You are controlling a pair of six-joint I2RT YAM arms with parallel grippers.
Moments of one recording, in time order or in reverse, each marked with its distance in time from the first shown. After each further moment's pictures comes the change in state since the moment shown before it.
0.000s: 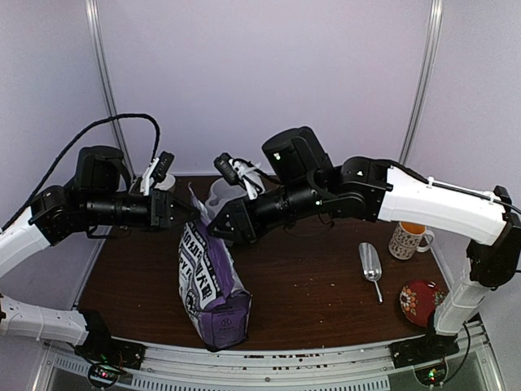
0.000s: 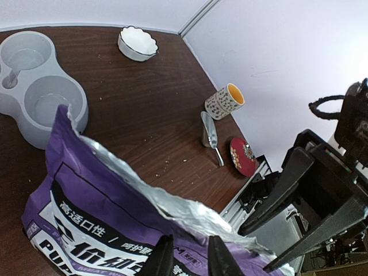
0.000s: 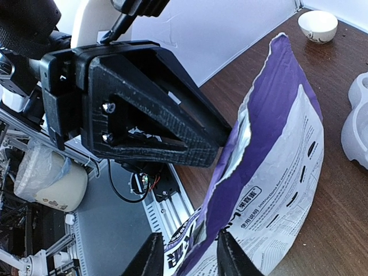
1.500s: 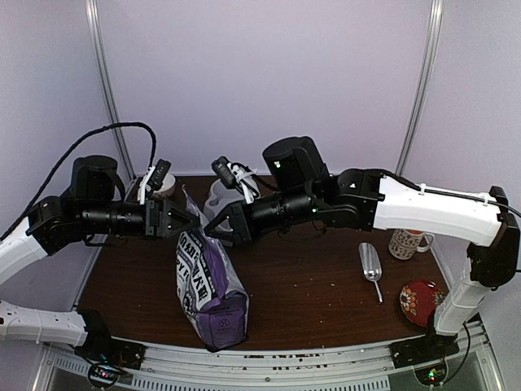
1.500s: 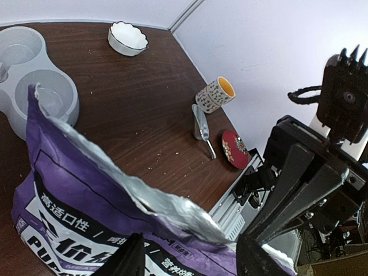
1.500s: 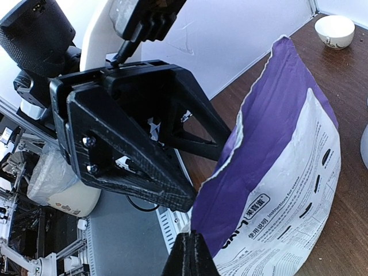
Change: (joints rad) left arm 0.000 -0.070 -0.080 0.035 0.046 -0.003; right arm -0.008 -0.002 -0.093 0.169 -0.060 0.040
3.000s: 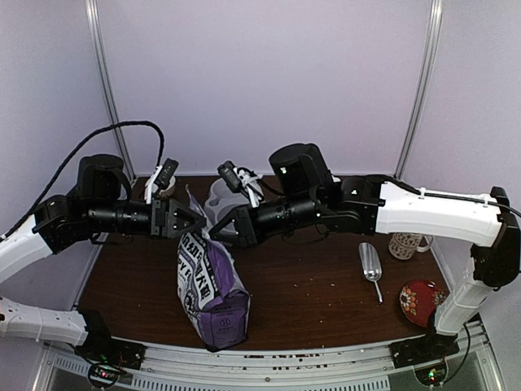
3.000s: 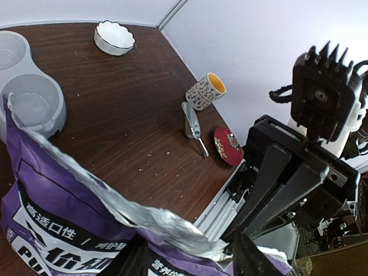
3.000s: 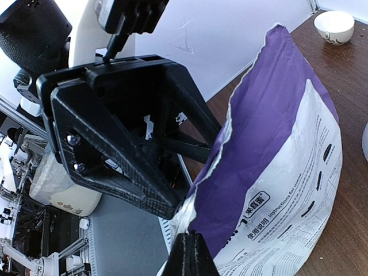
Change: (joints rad) left arm -0.014 0.038 -0.002 0.054 0.034 0.011; right arm -0.023 -0.029 -0.090 0.074 -0.019 0.011
